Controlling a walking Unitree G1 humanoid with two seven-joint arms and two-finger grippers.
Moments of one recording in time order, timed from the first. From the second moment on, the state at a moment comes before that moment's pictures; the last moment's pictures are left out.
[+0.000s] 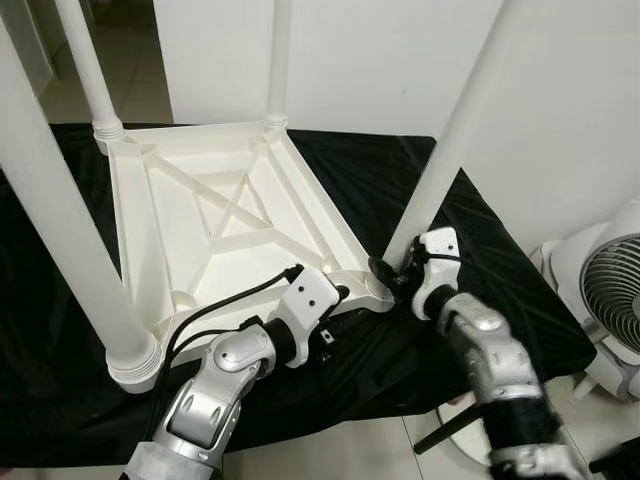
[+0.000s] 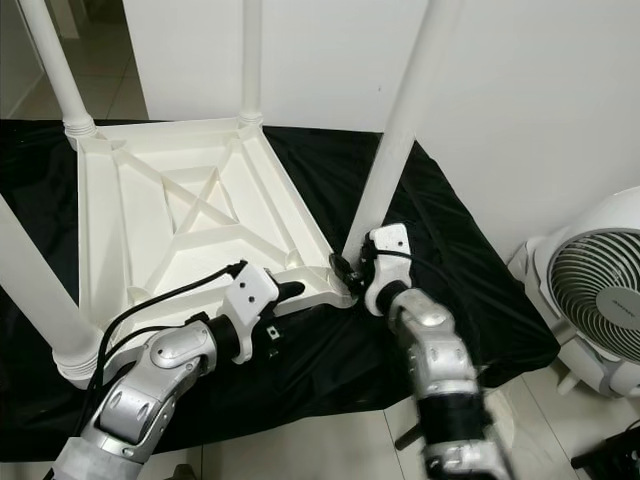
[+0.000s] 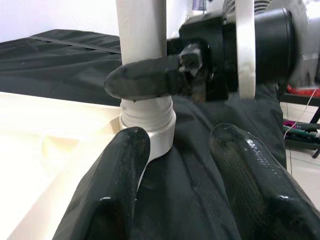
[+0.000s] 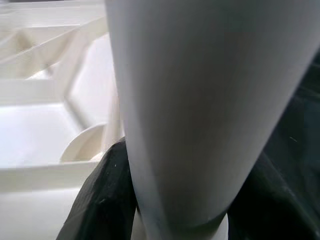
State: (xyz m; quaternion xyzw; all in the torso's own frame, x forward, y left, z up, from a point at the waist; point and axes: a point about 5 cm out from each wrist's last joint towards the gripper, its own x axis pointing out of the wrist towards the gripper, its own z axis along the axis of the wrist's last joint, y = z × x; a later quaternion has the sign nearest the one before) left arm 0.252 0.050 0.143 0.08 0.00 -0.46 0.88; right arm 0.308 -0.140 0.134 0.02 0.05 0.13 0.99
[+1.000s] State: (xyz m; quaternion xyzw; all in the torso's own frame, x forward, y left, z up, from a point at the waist) left arm 0.253 0.044 0.147 0.07 -0.01 -0.47 0.88; right arm 0.301 -0.151 0.145 -0.03 0.04 0.13 0.99
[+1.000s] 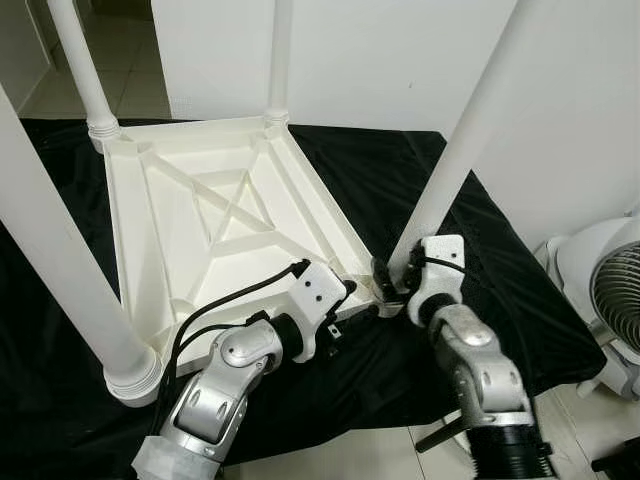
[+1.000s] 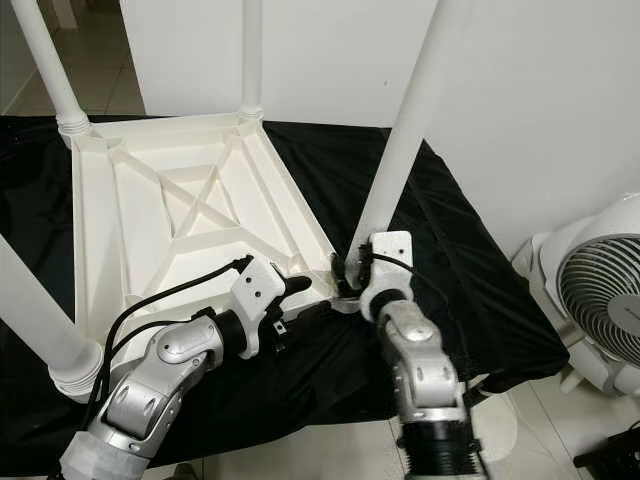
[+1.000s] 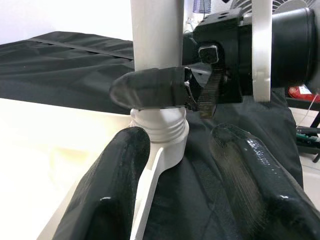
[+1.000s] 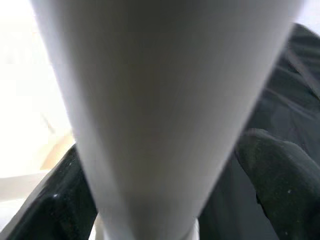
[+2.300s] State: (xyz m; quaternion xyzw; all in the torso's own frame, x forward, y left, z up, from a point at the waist) left arm 0.253 0.047 0.146 0.08 0.00 -0.47 0.88; right arm 0.317 -0.171 0.131 -0.07 0.05 0.40 0.91
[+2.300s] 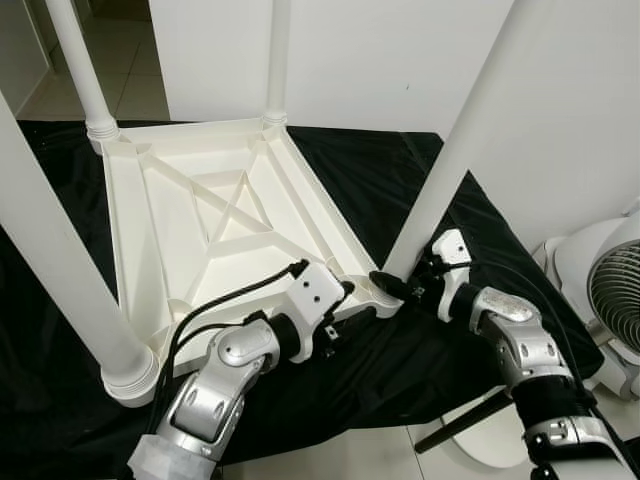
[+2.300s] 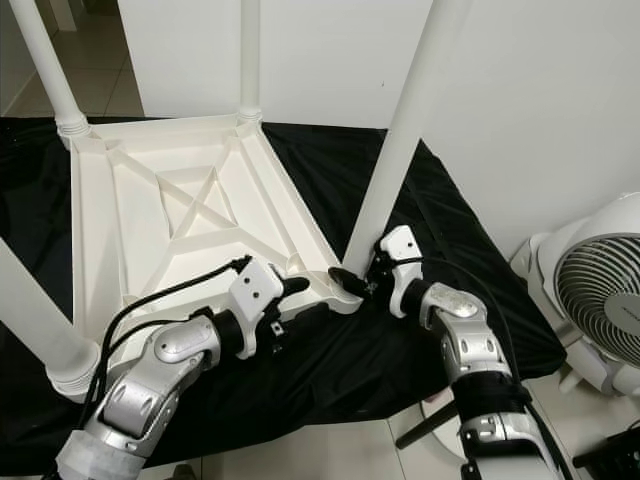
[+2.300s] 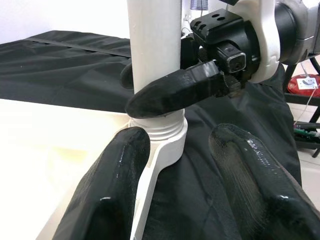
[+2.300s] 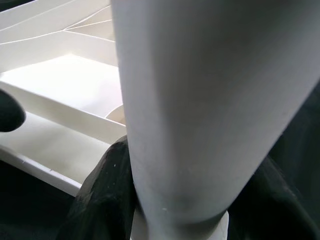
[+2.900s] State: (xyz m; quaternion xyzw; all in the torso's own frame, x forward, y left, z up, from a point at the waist) left arm 0.250 0.047 0.139 0.08 0.01 -0.47 0.88; right arm 0.295 -0.142 0.127 0.02 0.03 0.09 0.99
